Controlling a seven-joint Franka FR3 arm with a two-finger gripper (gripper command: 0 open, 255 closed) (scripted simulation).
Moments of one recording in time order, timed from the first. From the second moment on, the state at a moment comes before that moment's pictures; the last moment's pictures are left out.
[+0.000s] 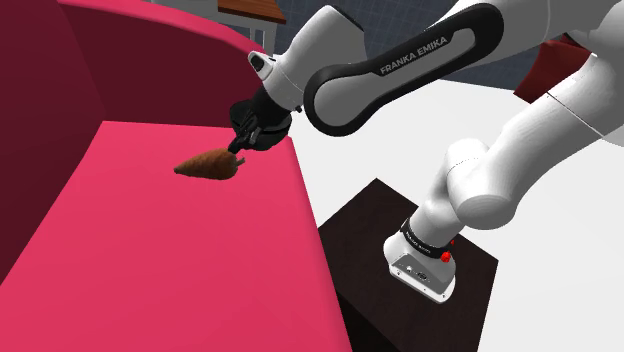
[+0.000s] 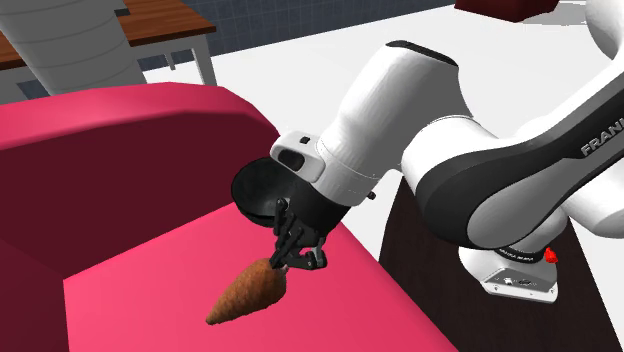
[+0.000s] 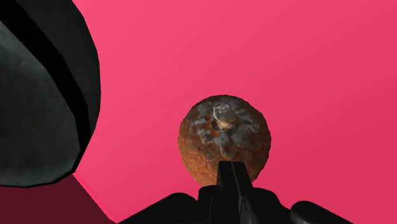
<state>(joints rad) 0.40 -0.27 0.23 -2.60 0.37 2.84 -0.51</state>
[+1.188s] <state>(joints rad) 0.25 0.24 0.50 -2.01 -0.51 2.25 0.08</state>
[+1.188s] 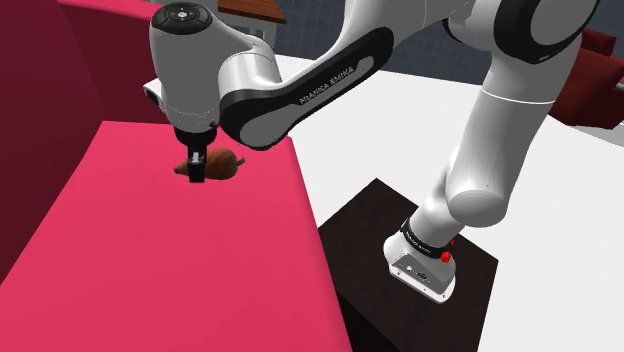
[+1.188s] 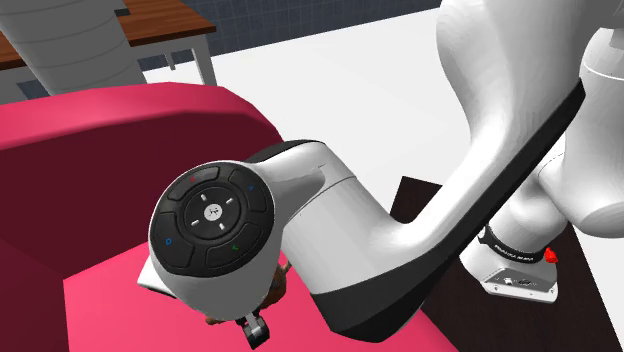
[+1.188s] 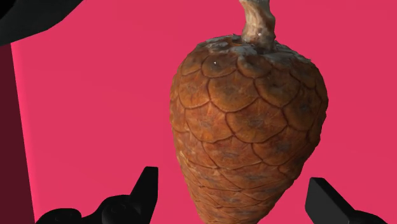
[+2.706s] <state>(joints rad) 0.25 0.22 0.50 -1.99 -0.49 2.23 0.06</state>
